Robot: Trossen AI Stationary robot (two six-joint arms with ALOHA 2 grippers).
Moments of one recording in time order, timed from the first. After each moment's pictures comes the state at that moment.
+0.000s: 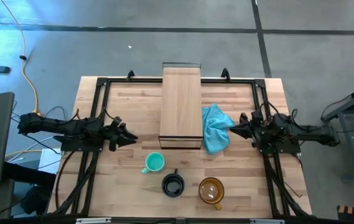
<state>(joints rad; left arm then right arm) 0.01 0.21 0.01 0.02 0.05 -0.82 -0.02 0.01 0.03 0.12 -0.11 0.49</state>
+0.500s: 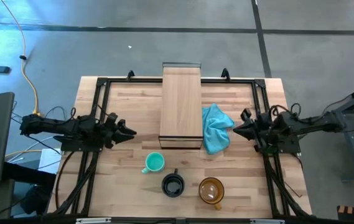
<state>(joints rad) 0.01 0.14 0.04 0.12 0.00 -0.80 0.17 0.29 0.23 0.30 -0.01 0.18</state>
